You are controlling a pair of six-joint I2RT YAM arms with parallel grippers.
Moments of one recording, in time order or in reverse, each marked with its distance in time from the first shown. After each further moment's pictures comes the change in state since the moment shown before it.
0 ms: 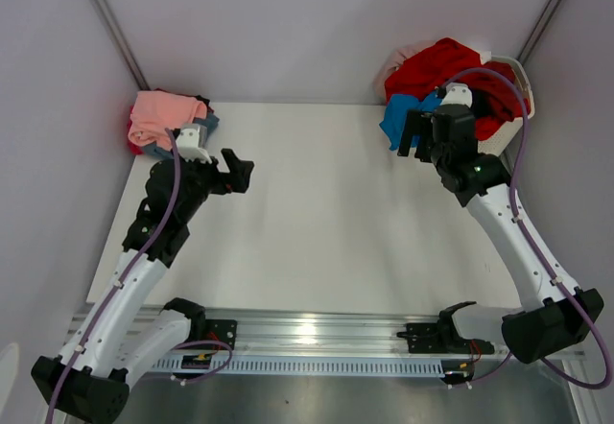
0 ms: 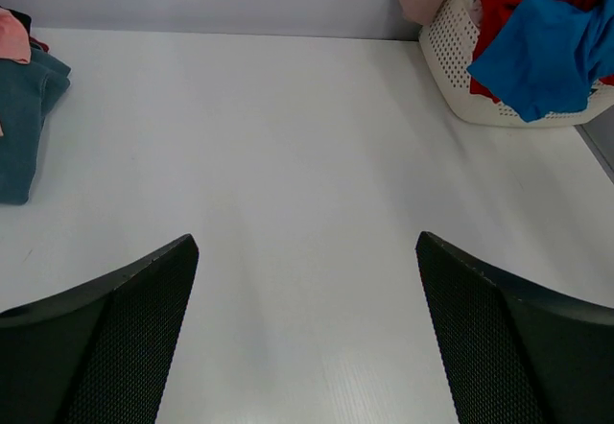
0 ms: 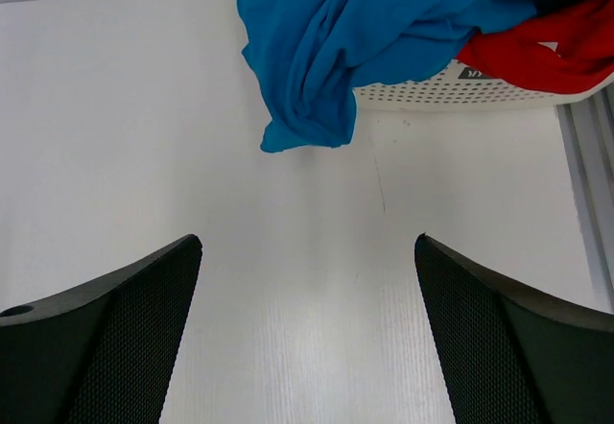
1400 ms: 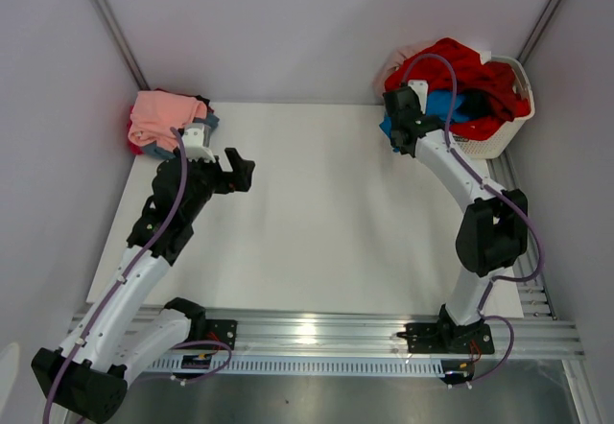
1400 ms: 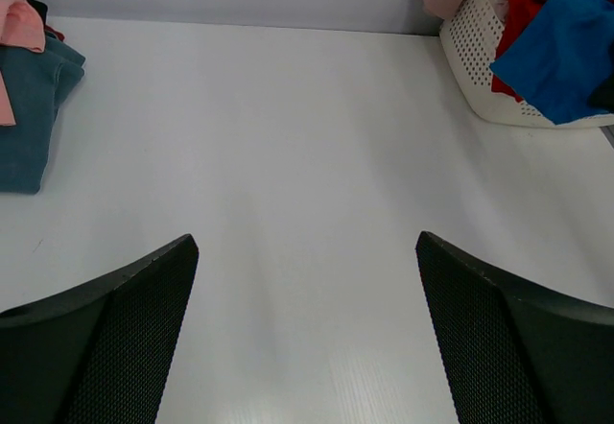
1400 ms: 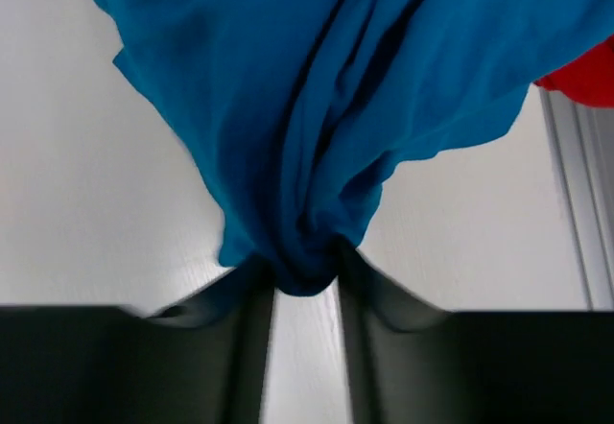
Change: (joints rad) left arm -0.031 0.030 -0.003 0.007 -0.070 0.000; right arm 0.008 0.548 0.276 -0.050 0.227 0.018
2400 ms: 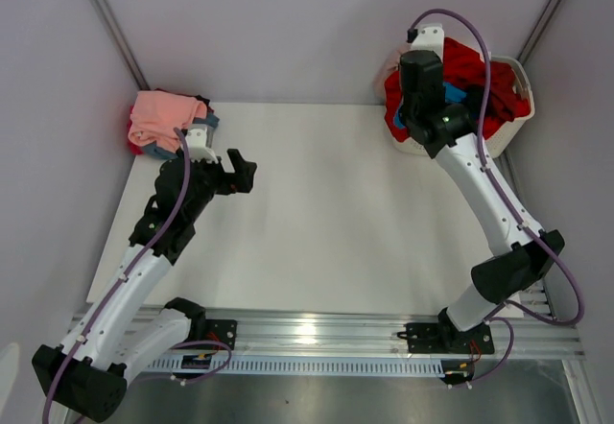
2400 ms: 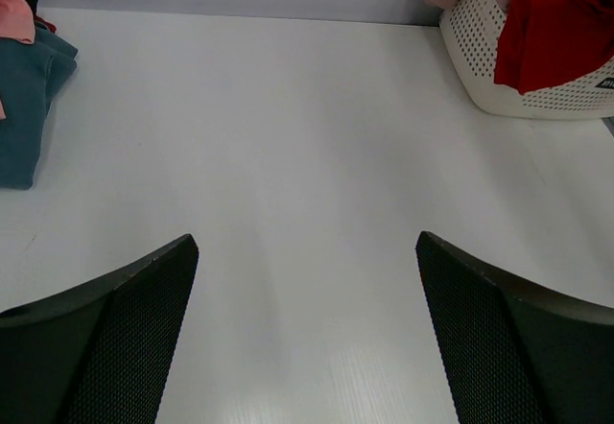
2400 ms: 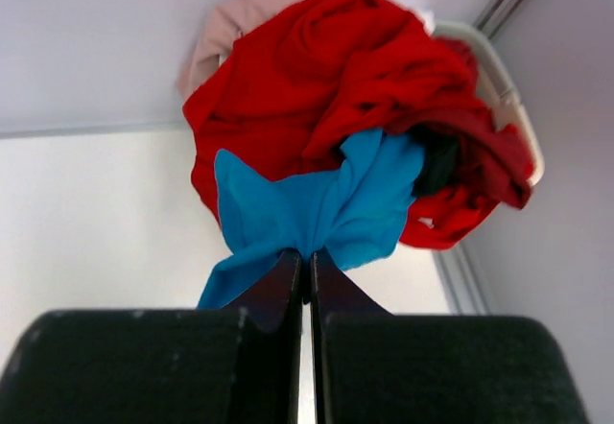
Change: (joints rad) left arm -0.008 0.010 -0.009 0.003 -0.002 0.000; right arm 0.105 -0.187 0.226 0.078 0.151 -0.264
